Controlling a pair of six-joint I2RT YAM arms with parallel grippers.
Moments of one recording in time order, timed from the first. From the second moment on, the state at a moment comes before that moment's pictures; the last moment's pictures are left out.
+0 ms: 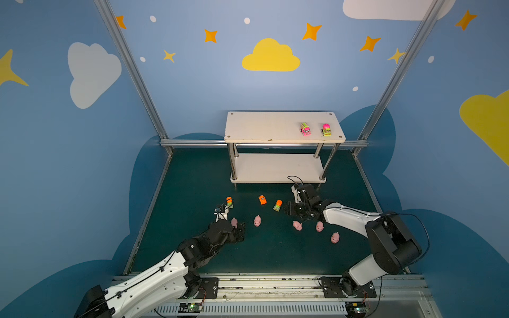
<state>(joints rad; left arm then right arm) -0.83 0.75 0.41 -0.36 -0.33 -0.71 0.58 1.57 0.82 -0.16 -0.13 0.48</state>
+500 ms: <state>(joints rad) -0.83 0.64 0.41 -0.40 -0.35 -0.70 0.67 1.70 0.99 -0.23 -0.06 0.50</state>
